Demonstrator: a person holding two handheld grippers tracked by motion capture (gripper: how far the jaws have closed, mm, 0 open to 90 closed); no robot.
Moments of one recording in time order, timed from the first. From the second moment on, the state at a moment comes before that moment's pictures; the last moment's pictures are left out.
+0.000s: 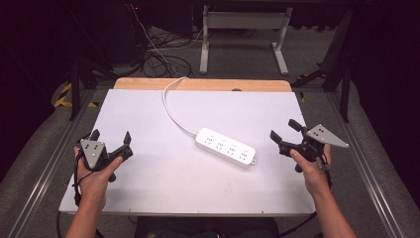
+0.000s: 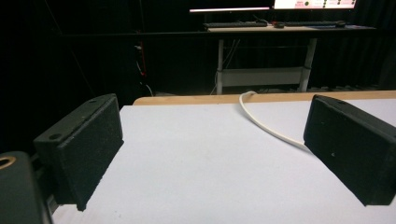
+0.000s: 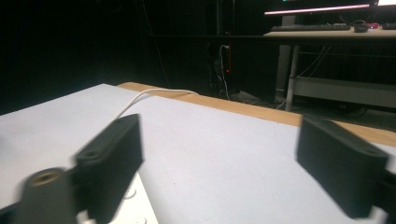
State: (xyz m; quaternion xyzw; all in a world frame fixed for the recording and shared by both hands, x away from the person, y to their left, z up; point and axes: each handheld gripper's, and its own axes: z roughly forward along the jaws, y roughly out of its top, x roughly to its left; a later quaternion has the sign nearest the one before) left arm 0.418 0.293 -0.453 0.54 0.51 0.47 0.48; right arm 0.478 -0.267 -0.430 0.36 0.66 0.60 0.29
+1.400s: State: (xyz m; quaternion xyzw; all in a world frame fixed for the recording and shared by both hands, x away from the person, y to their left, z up) left arm 0.412 0.297 -0.452 0.53 0.51 0.48 0.48; right arm 0.476 -0.268 -0.437 0.36 0.67 0.58 0.29
